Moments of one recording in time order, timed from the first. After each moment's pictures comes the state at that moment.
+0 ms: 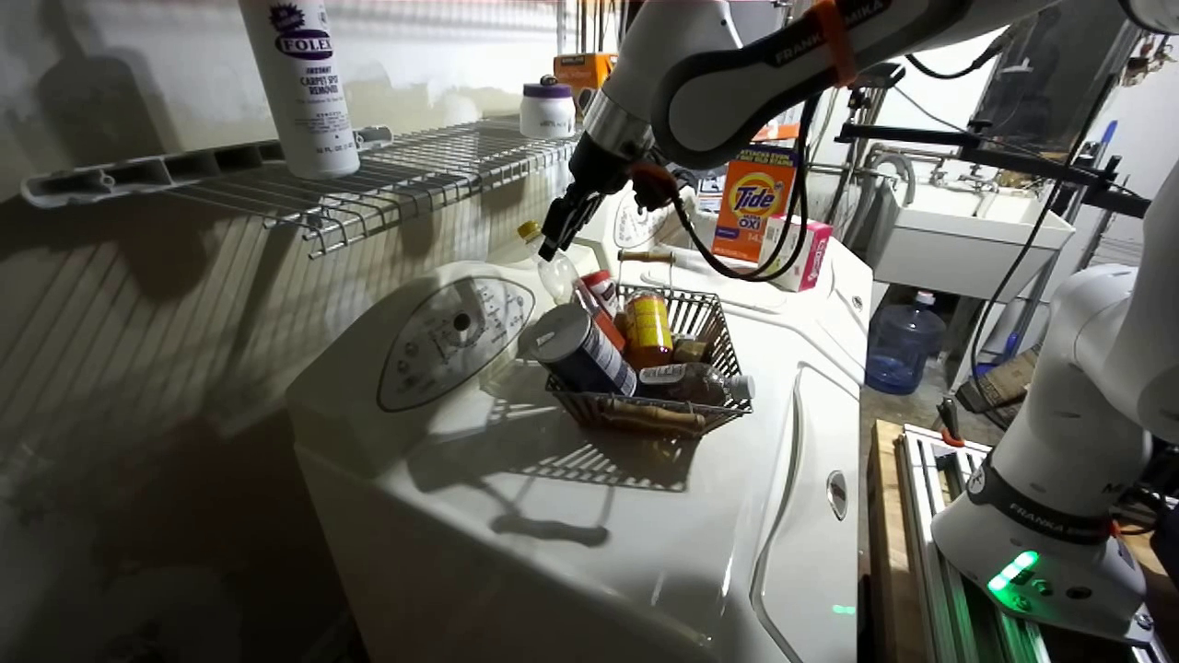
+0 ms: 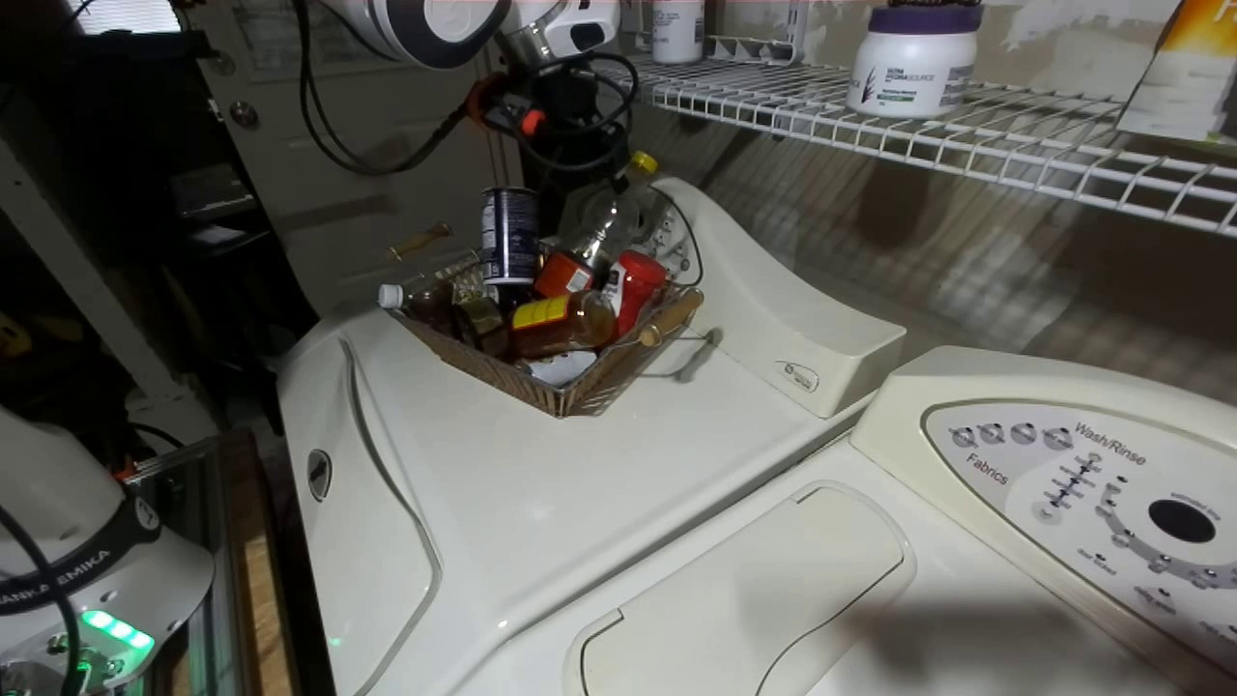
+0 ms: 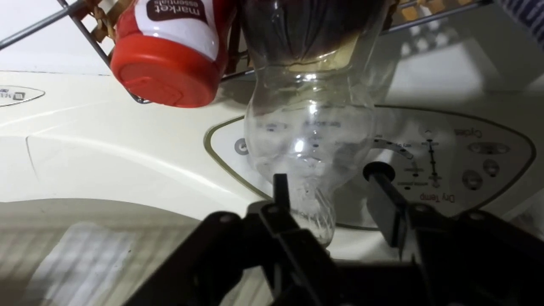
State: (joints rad) arm 0.02 0.02 0.02 -2.10 -0.01 2.61 0.03
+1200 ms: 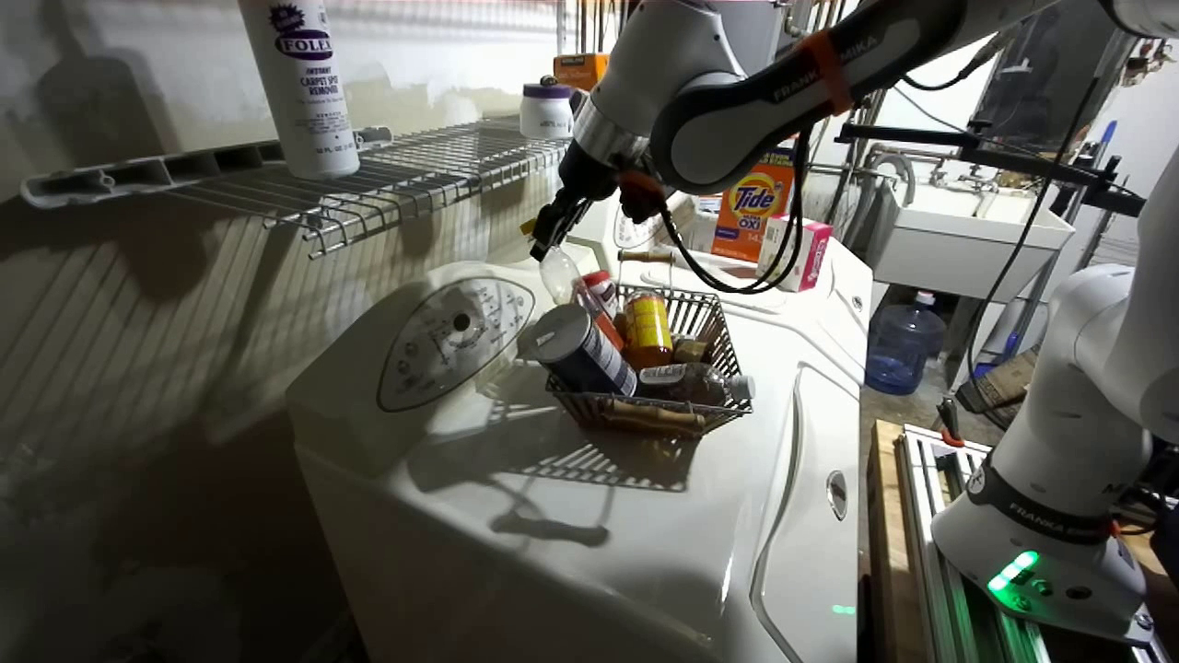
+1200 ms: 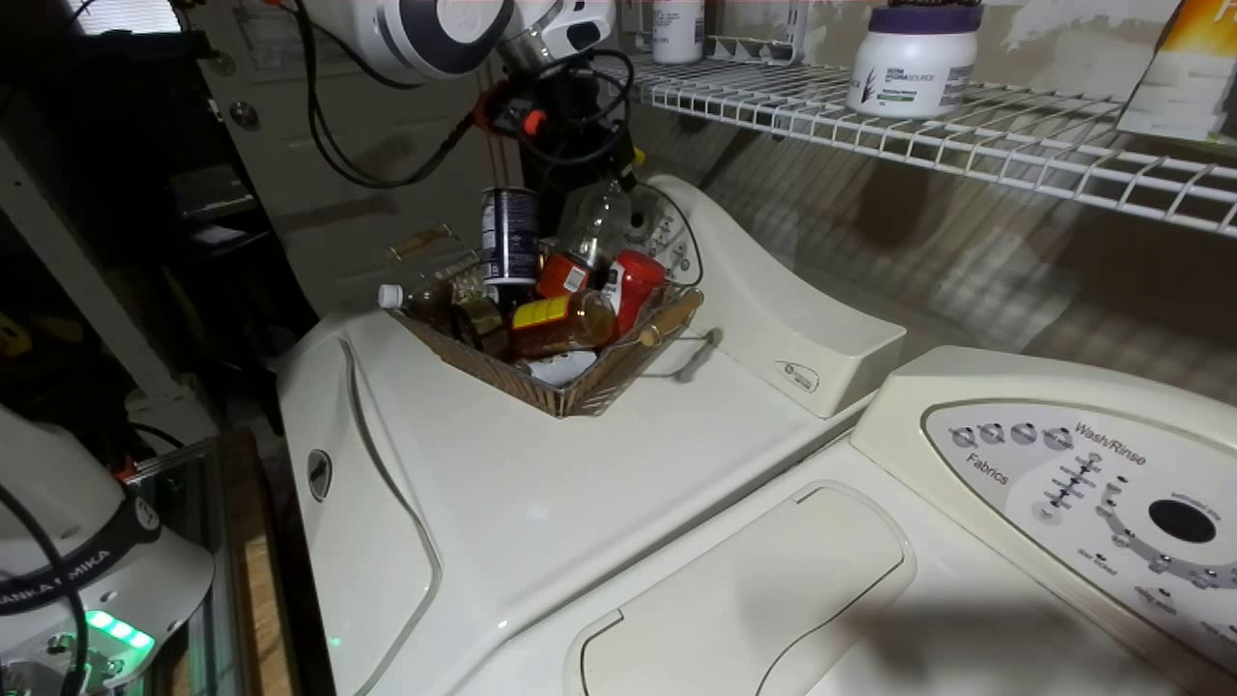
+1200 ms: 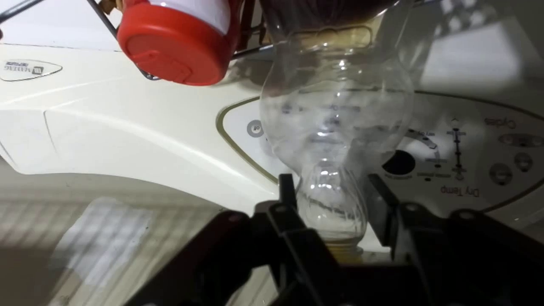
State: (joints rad) arm 0.03 0.05 0.02 -2.09 -0.20 2.67 0.19
